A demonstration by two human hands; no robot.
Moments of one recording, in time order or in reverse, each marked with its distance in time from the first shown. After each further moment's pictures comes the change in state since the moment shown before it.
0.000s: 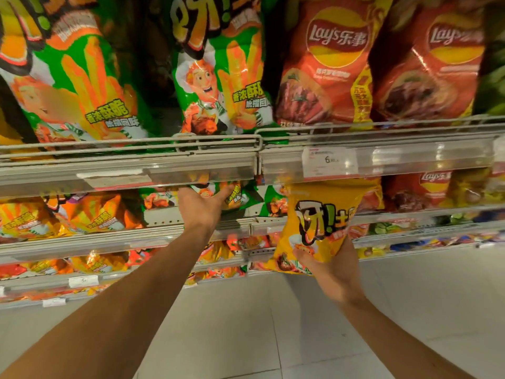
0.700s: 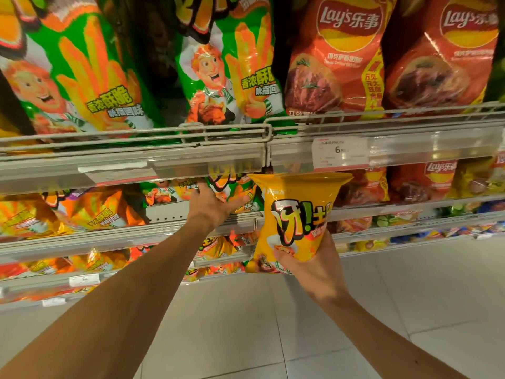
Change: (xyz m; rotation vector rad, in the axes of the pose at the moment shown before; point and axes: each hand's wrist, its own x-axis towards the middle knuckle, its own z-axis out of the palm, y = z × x) left_hand 0.018 -0.017 -0.003 0.336 -0.370 -0.014; right_hand -0.025 -0.024 0.040 -0.007 -0.047 -0.056
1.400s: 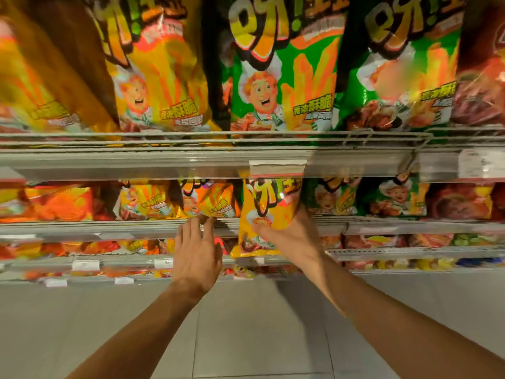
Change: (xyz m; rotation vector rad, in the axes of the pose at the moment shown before) left_hand -0.060 -0.192 -0.160 0.798 0.271 0.282; right_hand -0.022 -0.140 0.194 -0.062 -0.210 -0.053
